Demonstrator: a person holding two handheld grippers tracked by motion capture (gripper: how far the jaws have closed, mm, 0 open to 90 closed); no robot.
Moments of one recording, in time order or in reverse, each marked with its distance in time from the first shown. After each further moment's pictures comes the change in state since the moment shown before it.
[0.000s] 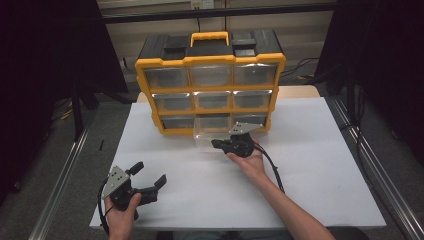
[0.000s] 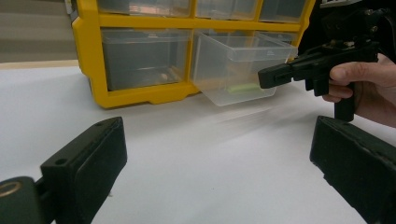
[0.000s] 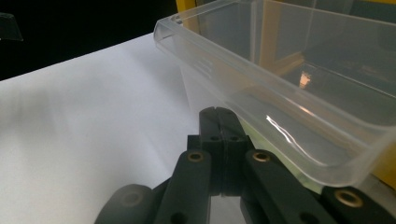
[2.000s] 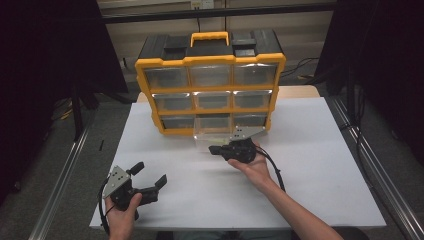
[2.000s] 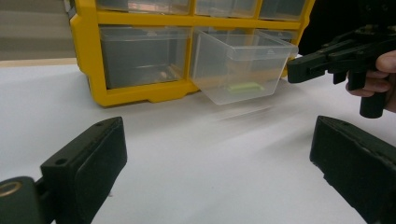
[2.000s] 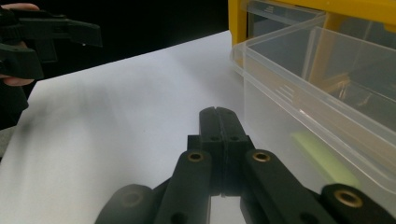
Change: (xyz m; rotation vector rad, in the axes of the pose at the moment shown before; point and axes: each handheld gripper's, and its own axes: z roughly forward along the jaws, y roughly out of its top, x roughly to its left) left arm -0.001 -0.001 0.002 -0.001 0.002 -0.009; right arm 0.024 0.010 -0.021 -0.009 0.117 -0.059
